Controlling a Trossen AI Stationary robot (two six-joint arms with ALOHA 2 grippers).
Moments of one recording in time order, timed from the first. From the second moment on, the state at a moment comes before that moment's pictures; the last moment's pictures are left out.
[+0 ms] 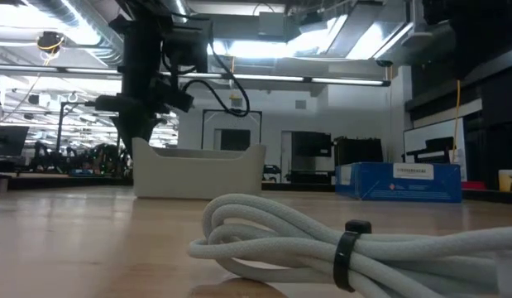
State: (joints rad) left arm 0.20 1.55 1.00 -0.95 -0.26 0.09; right arm 0.15 0.96 1.09 -1.46 0.33 0.88
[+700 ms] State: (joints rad) left arm 0.23 1.55 1.00 -0.90 -0.40 0.09; right arm 0.15 0.96 1.09 -1.46 0.34 0.88
